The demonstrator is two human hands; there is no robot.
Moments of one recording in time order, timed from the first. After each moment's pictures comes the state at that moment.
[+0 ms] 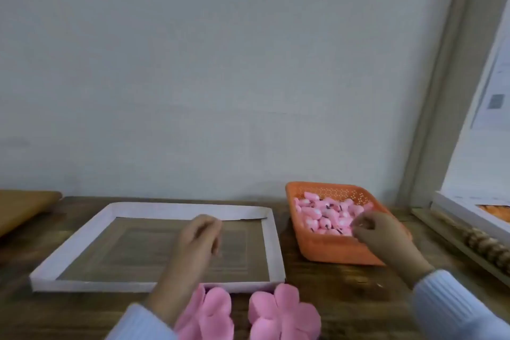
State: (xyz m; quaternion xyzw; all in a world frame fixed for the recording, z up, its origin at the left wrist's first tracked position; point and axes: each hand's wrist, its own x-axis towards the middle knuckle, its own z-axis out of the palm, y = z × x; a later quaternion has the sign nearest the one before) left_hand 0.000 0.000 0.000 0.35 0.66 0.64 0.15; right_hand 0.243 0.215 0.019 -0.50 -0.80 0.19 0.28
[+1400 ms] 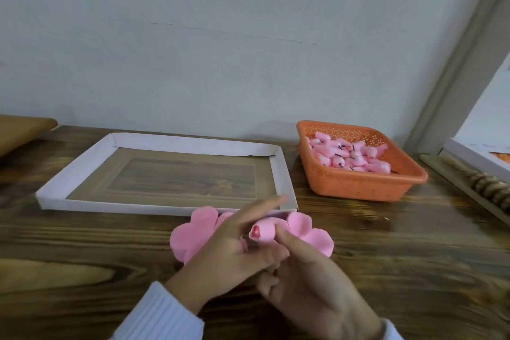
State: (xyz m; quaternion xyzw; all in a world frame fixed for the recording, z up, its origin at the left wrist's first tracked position) left_hand 0.042 -0.038 -0.053 0.60 0.47 0.57 0.29; right_hand 0.174 0.014 -0.035 -0.20 -0.35 0.90 0.16
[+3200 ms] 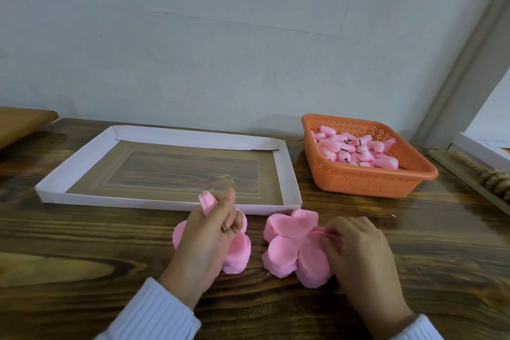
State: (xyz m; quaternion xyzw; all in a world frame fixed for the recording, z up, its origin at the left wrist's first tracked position) left_hand 0.019 -0.021 -0.080 0.24 0.42 0.79 0.38; right_hand 0.221 0.073 -0.069 -0.41 -0.86 0.04 0.29
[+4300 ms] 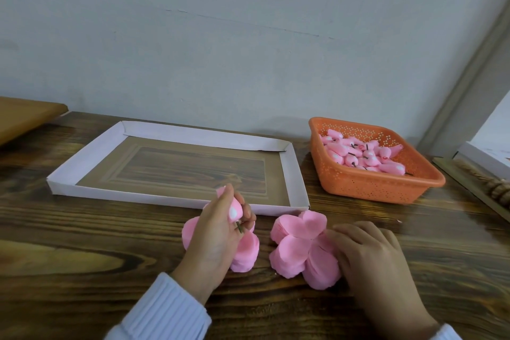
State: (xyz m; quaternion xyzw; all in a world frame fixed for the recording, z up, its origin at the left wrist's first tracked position) left_hand 0.024 -0.017 -0.068 0.11 0.41 0.81 0.40; right_hand 0.230 0.077 -0.067 -0.30 -0.92 -0.11 0.21
